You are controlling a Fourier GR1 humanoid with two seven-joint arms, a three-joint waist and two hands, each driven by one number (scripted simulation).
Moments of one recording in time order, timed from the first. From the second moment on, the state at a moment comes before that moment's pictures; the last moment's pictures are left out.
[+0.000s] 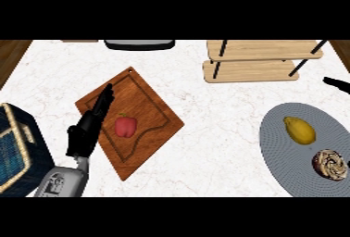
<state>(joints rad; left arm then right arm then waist) -0.17 0.18 -0.14 -1.42 -0.03 0.09 -0.01 -0.21 -0.82 -0.08 -1.54 0.21 0.60 0.02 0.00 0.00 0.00</state>
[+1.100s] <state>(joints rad) -0.17 0.14 -0.08 -1.46 -0.09 0.03 0.04 -0.19 -0.63 -0.09 -1.51 0.51 0.61 -0.02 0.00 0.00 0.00</state>
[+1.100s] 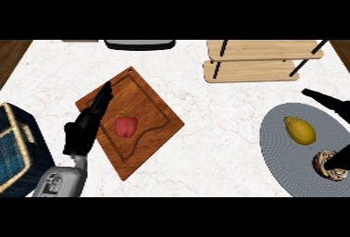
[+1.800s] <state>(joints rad) -0.18 0.09 -0.06 -1.45 -0.13 0.02 0.04 -0.25 -0.54 -0.08 -1.36 0.69 0.54 -0.09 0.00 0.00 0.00</state>
